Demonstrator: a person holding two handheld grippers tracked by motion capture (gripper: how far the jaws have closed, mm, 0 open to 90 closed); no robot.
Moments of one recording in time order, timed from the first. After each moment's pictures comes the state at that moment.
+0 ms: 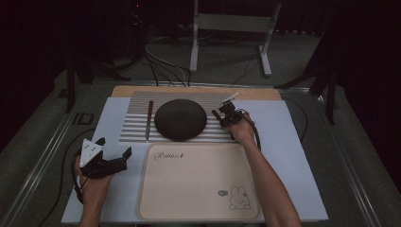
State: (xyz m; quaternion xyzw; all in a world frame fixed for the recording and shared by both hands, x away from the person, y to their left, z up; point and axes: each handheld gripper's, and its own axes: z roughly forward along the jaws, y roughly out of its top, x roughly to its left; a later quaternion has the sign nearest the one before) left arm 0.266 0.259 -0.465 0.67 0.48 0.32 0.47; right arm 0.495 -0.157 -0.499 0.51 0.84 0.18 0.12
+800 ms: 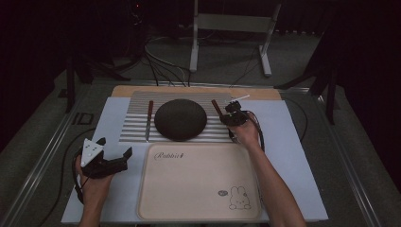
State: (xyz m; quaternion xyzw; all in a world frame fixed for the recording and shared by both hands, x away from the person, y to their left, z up) left arm 0.267 0.258 -0.466 0.67 0.48 0.32 0.47; right arm 0.473 -0.173 -0.478 0.47 0.81 0.31 0.15
